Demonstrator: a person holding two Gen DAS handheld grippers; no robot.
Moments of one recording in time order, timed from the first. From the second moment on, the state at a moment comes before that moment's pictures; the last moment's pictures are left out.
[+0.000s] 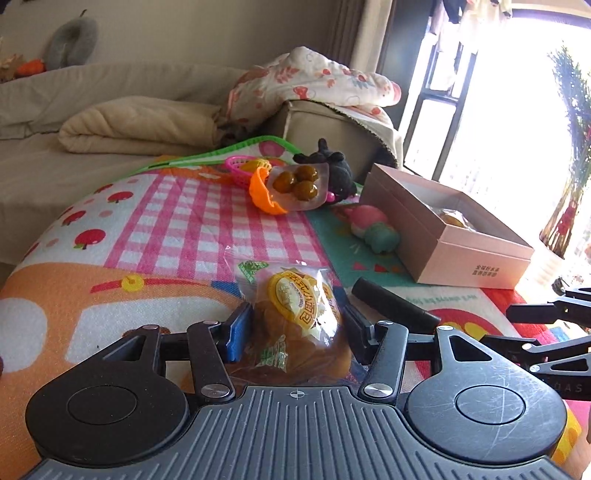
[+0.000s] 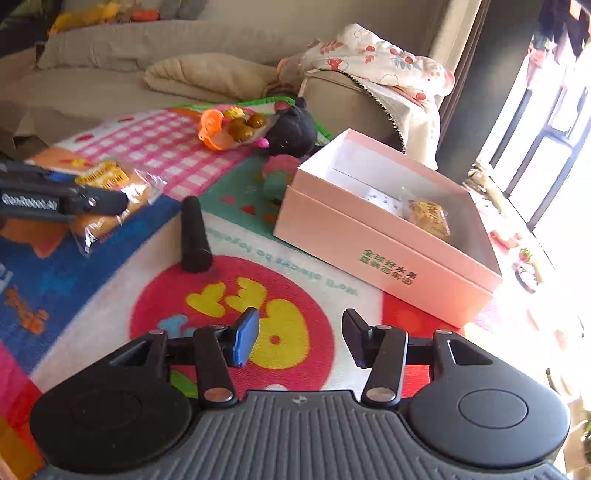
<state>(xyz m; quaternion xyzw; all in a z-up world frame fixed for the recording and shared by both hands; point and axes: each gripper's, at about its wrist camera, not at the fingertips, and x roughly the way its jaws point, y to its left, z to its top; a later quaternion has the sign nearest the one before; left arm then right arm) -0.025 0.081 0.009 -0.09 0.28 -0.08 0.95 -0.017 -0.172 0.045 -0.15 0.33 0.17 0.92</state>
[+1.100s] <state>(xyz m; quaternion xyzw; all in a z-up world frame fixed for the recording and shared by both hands) -0.025 0.082 0.008 -0.10 0.28 -0.08 0.95 0.047 -0.185 0.030 0.00 0.34 0.06 0.94</state>
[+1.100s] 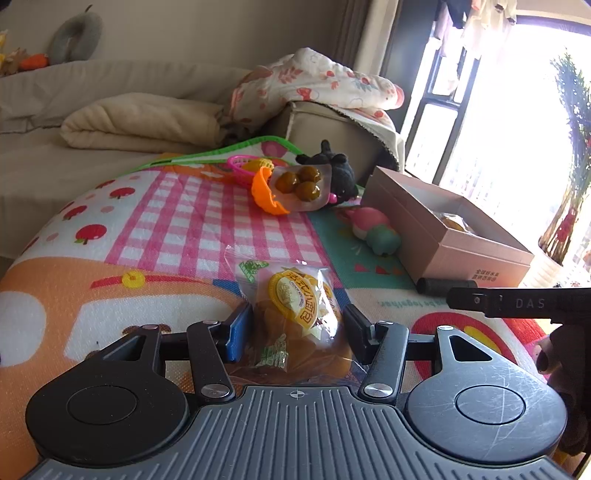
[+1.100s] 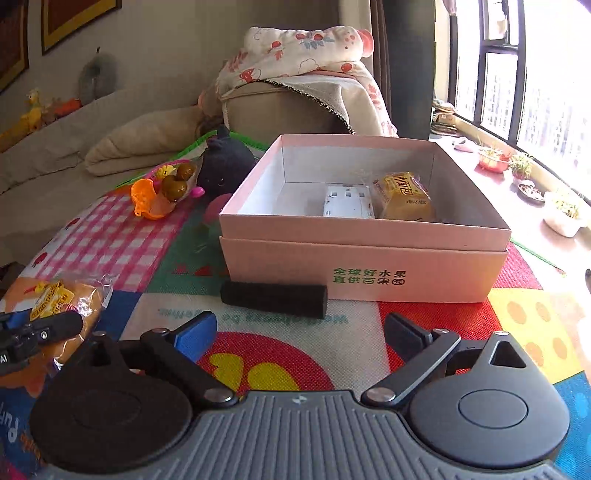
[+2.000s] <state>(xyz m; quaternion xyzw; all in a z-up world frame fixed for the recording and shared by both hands) 0.022 -0.028 0.112 -0.04 0.24 -0.19 0.95 -0.083 -0.283 0.090 0.00 0.21 0.08 0.97</state>
